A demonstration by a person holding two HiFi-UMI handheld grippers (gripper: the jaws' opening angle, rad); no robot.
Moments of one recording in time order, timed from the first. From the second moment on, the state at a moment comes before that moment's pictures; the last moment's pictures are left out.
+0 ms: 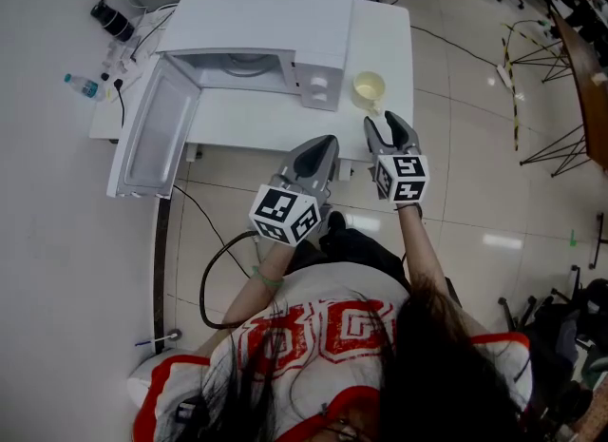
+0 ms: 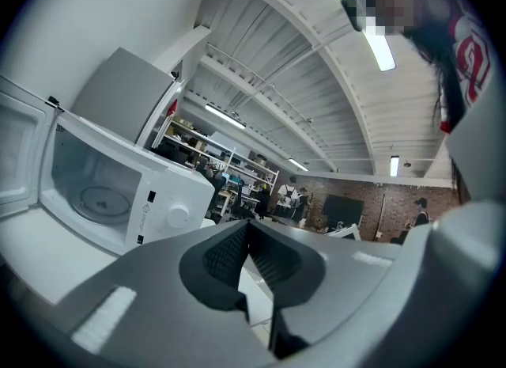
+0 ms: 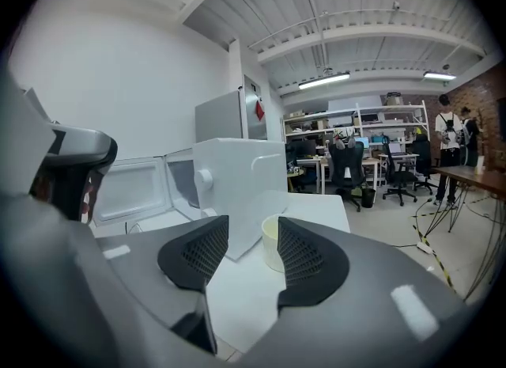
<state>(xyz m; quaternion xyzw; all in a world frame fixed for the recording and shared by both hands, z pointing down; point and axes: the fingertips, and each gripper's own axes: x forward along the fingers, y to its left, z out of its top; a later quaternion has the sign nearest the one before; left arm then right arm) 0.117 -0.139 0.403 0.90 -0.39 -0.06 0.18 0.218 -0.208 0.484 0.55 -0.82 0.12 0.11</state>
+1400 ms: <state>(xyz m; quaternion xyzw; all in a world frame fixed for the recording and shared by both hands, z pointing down) 0.129 -0.184 0.459 0.90 -0.39 -0.04 0.17 0.220 -0.325 0.587 0.53 -0.82 0.15 0.16</state>
